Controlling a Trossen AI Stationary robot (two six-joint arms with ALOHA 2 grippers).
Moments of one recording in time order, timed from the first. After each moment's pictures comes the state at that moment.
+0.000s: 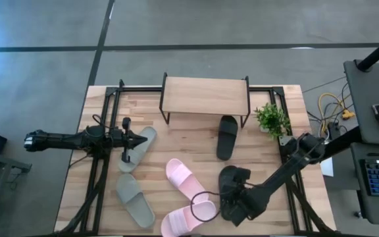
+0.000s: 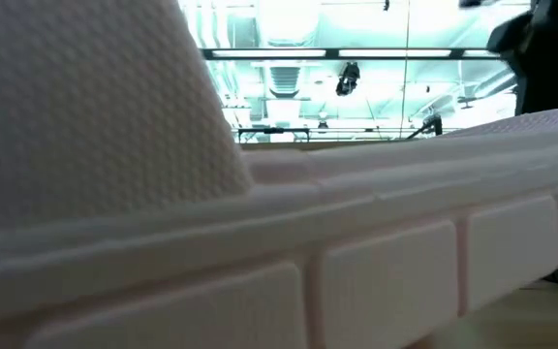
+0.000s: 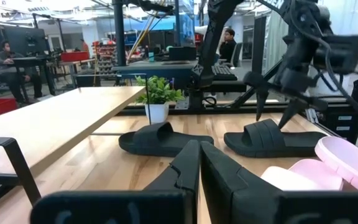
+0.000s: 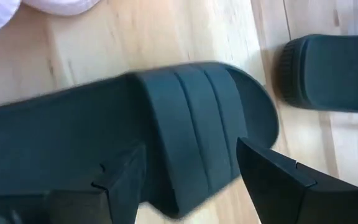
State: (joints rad) left arm -0.03 0.17 0.00 0.17 -0.08 0.03; right arm 0.73 1.95 1.42 -1.13 0.44 0.95
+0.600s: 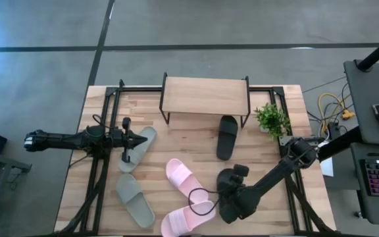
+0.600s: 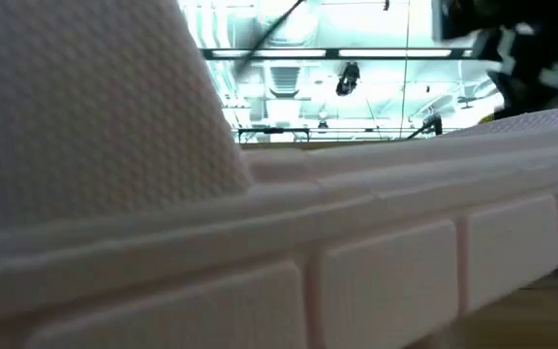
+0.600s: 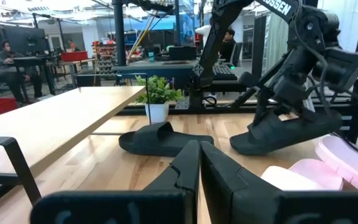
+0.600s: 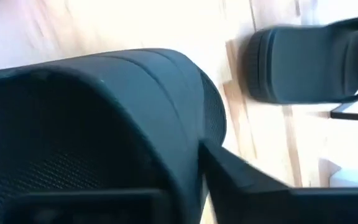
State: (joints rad) left arm -0.03 0.17 0.00 0.17 -0.08 0.03; right arm 0.69 2.04 1.51 -1.28 0.49 0.98
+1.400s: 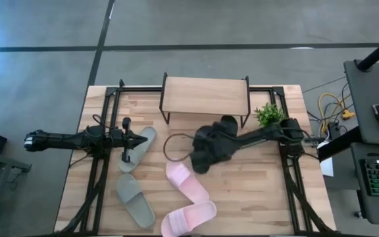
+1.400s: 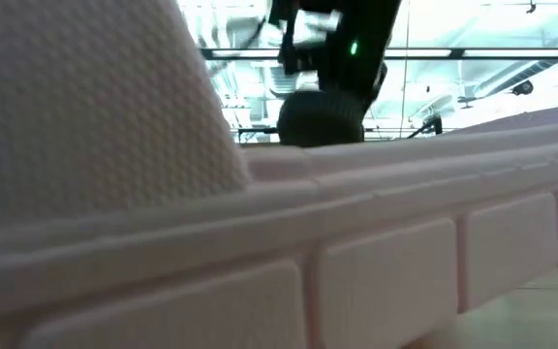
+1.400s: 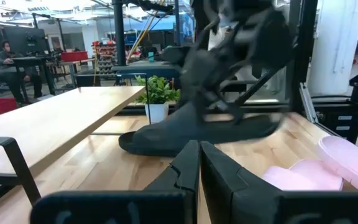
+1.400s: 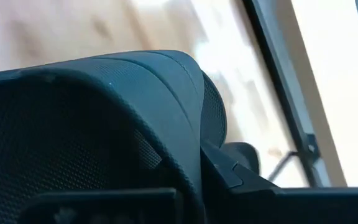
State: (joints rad) left arm -0.03 0.18 0.00 0.17 -0.08 0.03; right arm 0.20 2.01 1.61 -1.14 0.76 0.57
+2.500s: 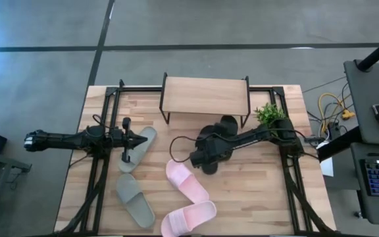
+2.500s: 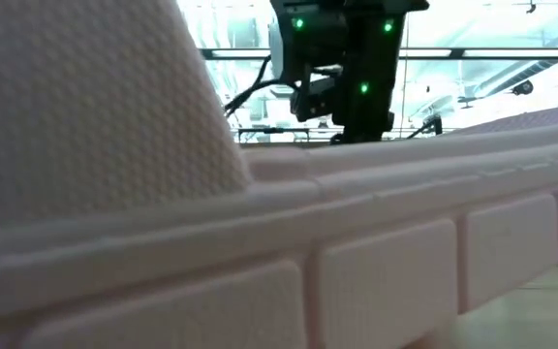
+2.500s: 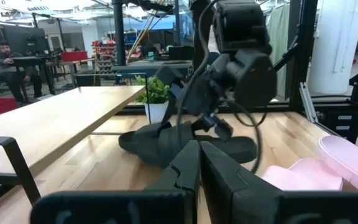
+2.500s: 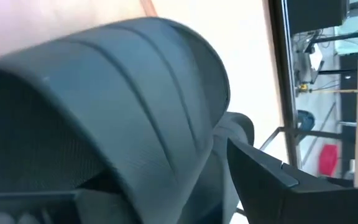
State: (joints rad) left arm -0.03 0.18 0.00 0.17 -0.08 0.03; right arm 0.16 2.08 1.57 -1.23 0.73 0.58
